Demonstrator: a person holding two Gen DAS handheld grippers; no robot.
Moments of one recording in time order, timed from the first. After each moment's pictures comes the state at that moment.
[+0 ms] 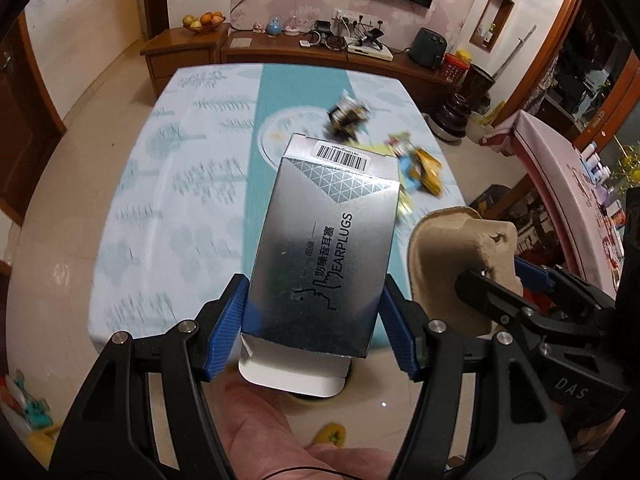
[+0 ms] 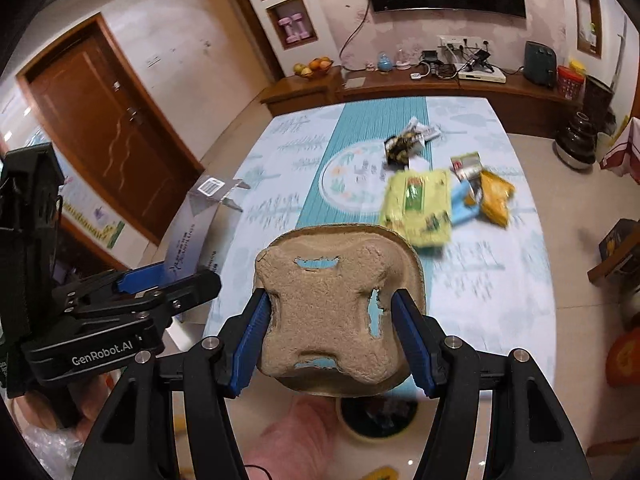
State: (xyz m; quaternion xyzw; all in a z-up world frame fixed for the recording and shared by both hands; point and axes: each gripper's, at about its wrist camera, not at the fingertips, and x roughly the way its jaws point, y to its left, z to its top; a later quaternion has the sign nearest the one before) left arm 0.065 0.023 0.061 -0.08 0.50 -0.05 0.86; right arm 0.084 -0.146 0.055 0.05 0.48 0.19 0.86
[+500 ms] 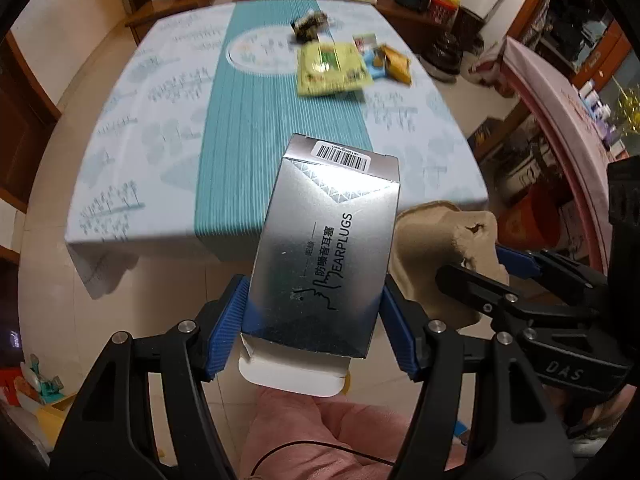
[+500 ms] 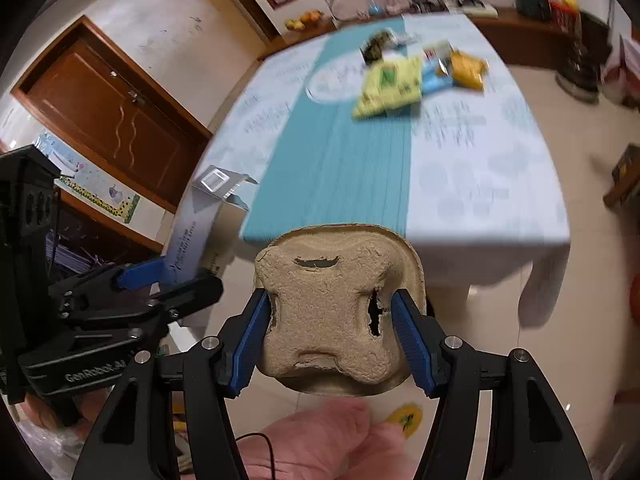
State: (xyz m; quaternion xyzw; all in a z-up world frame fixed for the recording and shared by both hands) left arm -0.052 -0.050 -0.005 -0.03 0.57 -0.07 0.82; right arm -0.035 -0.209 -0.028 0.10 0.56 0.20 0.80
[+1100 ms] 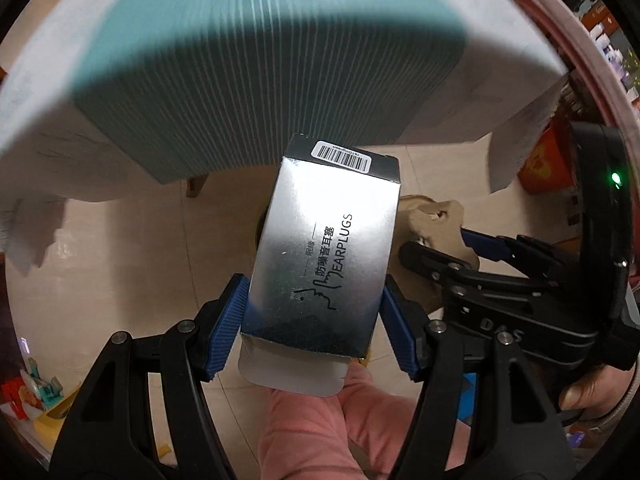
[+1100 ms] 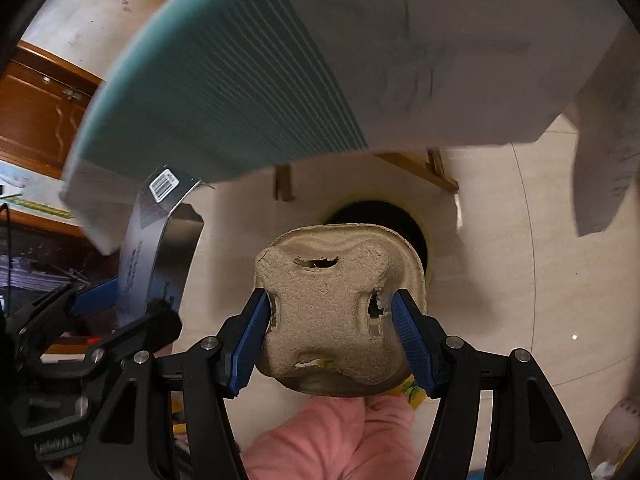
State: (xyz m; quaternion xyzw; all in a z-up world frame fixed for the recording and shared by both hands) left arm -0.050 -0.051 -0.226 0.00 0.63 -0.10 0.77; right arm -0.049 -0.196 -0.281 0.12 0.64 0.12 0.75
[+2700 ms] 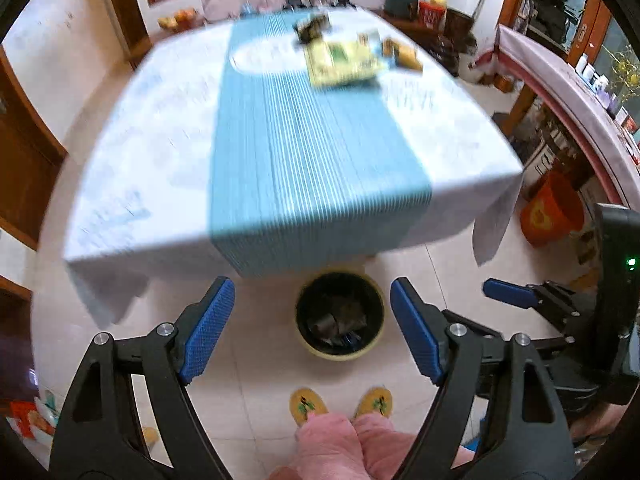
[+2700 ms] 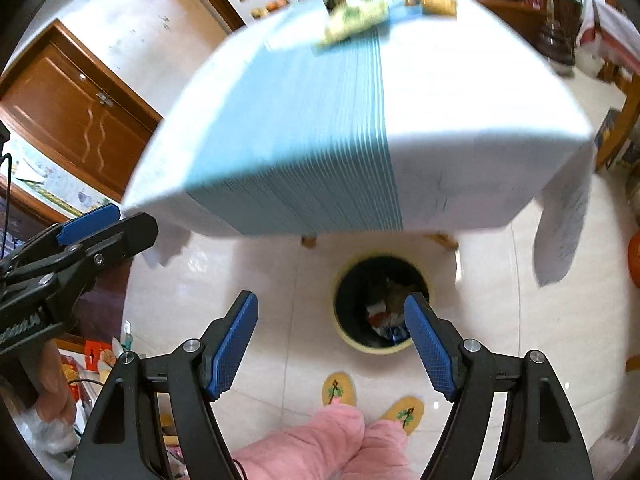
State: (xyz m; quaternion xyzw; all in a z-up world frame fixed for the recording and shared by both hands) left arm -0.064 -0.022 -0.053 0.03 0.51 -0.06 0.86; right arm -0.081 -0.192 -0.118 0.10 0.55 0.15 0.81
